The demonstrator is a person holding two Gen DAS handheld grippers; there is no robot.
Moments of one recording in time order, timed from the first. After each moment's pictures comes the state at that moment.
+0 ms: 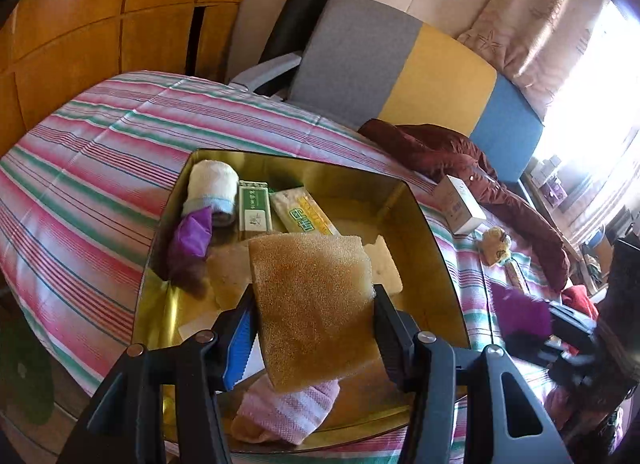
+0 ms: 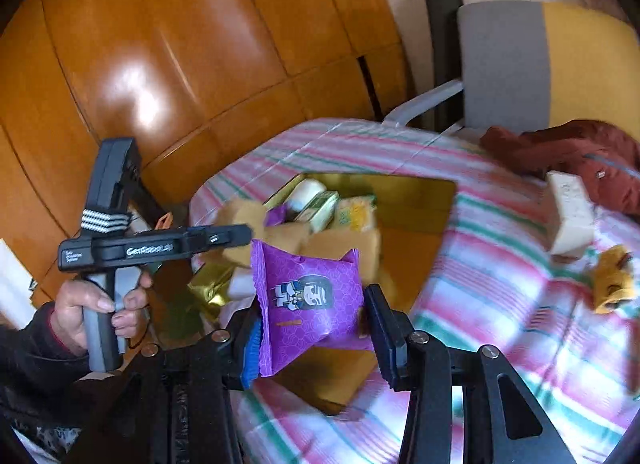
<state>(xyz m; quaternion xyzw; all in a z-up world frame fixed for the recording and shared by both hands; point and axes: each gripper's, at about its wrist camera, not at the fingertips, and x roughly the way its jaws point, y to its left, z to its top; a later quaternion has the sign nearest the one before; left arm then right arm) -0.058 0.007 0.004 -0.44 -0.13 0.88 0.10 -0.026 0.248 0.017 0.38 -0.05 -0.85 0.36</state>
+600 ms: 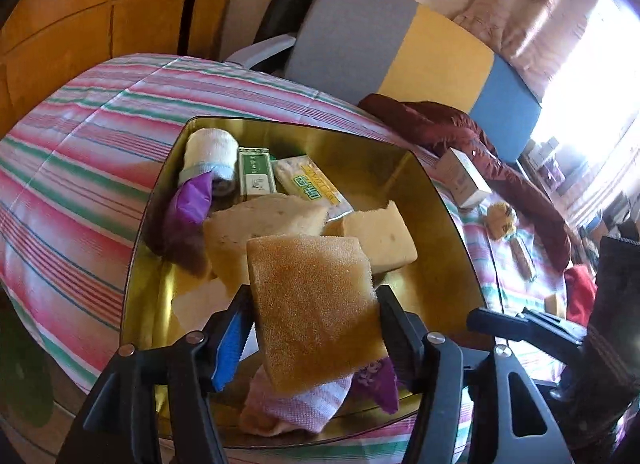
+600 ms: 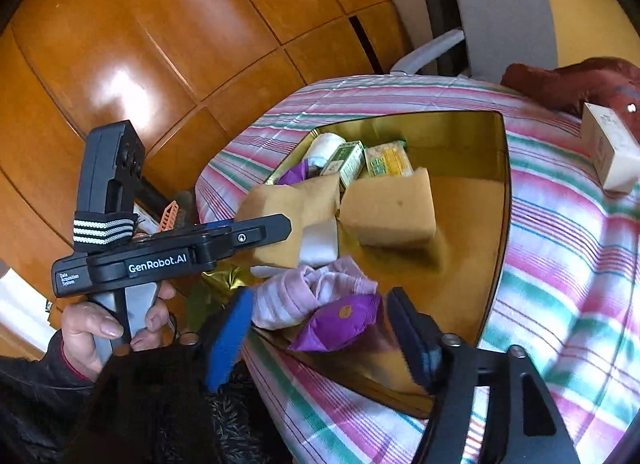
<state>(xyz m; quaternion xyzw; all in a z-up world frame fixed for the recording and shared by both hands) -0.053 0.006 -0.020 -0.46 -0.11 0.87 0.12 -0.026 0.201 -0.023 0.44 -0.09 -0.83 0.34</state>
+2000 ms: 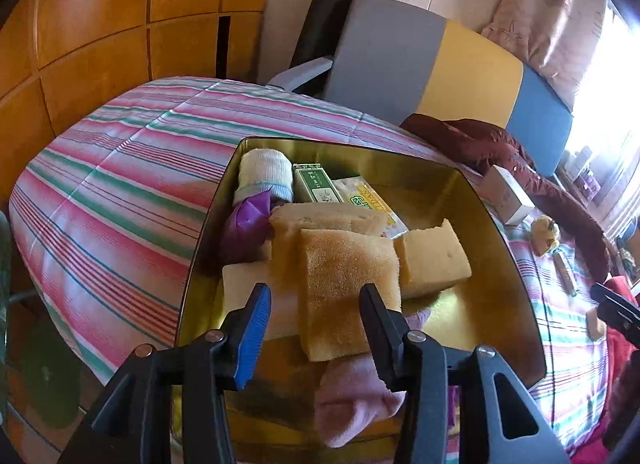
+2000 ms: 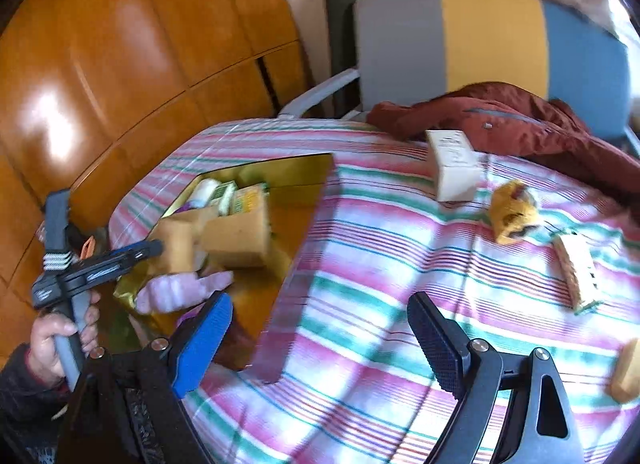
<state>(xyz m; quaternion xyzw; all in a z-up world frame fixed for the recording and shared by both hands) -0.044 -0.014 -0.025 -0.42 -0.09 0.90 0.04 -0.011 0.310 0.006 0.40 -0.06 -0.90 0.17</state>
